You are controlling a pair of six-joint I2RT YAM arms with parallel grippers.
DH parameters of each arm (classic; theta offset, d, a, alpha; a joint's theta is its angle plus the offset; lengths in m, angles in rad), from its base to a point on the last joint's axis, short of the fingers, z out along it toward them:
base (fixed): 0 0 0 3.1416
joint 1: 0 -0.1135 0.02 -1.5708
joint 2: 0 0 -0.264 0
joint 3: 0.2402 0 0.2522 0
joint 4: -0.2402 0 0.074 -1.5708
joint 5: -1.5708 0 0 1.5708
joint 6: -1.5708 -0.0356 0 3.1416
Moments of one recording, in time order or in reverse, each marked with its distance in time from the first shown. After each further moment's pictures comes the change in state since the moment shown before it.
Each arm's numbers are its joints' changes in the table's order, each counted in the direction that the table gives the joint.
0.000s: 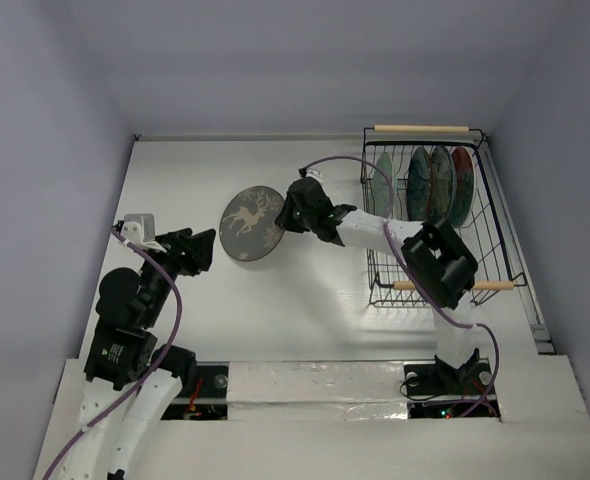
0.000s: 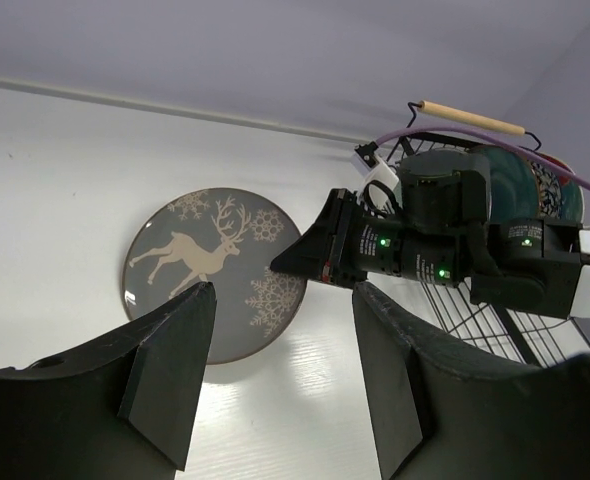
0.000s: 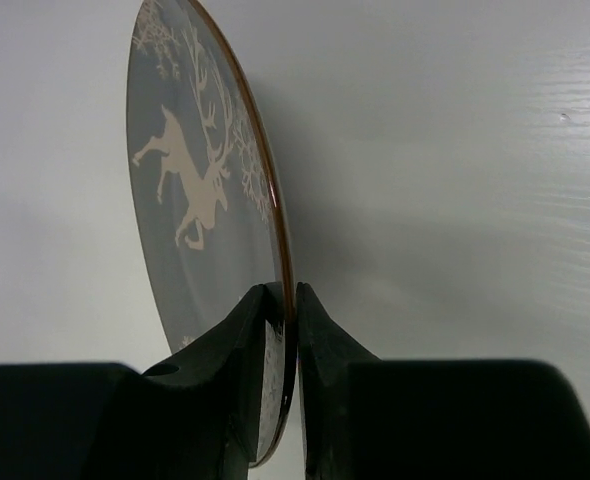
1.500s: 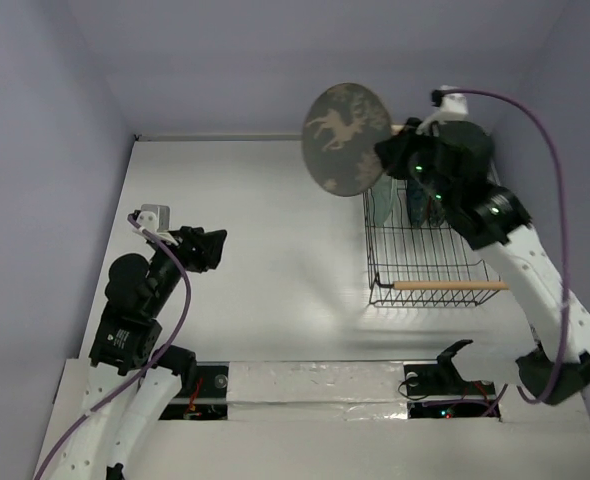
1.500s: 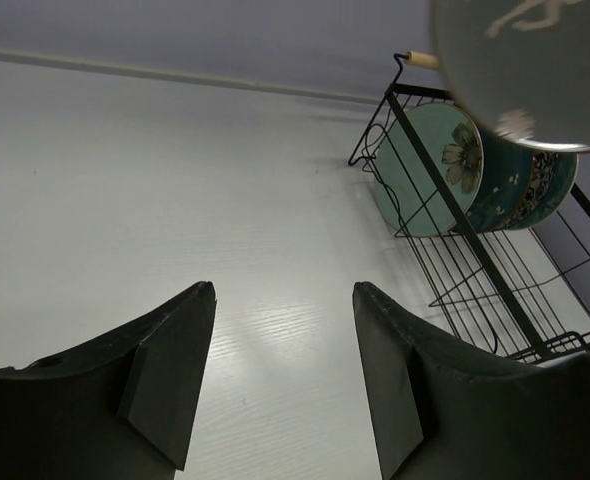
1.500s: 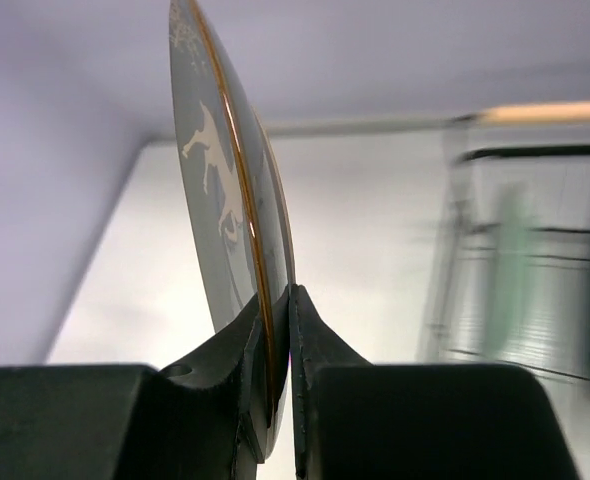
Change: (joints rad) left arm 0.000 -0.097 0.005 0.005 -0.100 -0.010; right arm 0.253 0.842 0.127 -0.486 -0.069 0.371
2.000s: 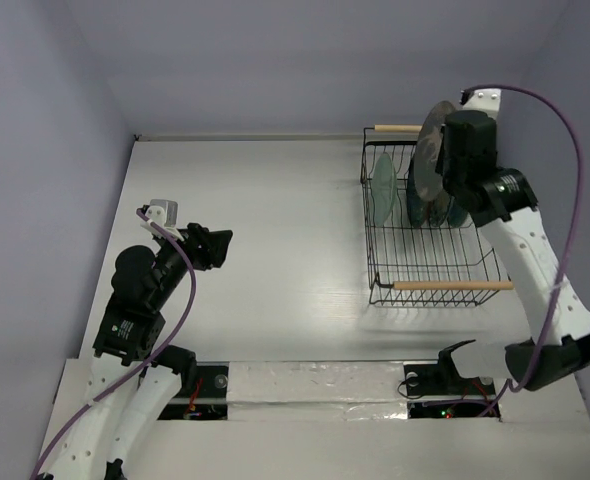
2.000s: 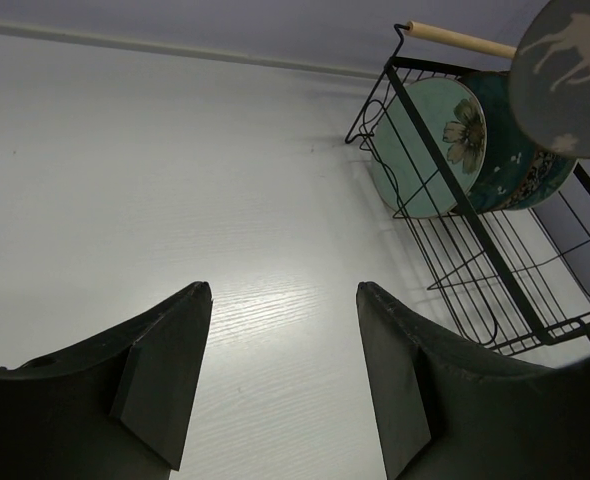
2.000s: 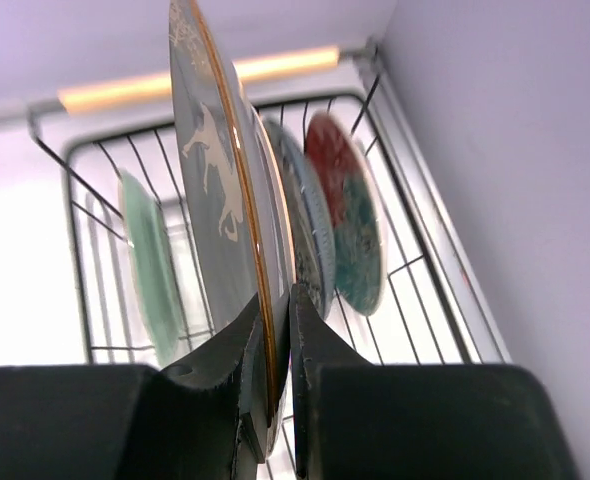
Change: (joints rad) left arm 0.000 -0.037 0.000 0.000 -0.023 0.000; right arm 0.158 -0.161 0.047 -0.211 -0.469 0.222
